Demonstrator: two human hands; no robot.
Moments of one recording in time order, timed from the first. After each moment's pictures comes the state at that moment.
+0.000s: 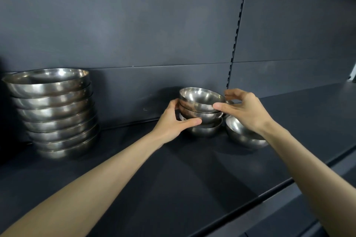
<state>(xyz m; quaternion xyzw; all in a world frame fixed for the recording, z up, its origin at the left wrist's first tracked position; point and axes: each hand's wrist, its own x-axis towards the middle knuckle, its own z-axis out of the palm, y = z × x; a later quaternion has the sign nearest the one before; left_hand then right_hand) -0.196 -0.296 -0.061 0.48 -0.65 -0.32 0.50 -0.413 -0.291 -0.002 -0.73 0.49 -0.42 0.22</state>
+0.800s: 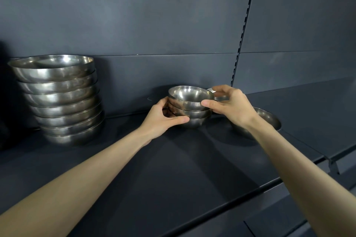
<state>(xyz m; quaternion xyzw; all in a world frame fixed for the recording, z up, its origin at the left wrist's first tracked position) -0.163 -0.279 -0.076 0.47 -0.62 -0.35 0.52 -0.381 -0.297 -0.020 -0.73 0.47 -0.42 0.27</state>
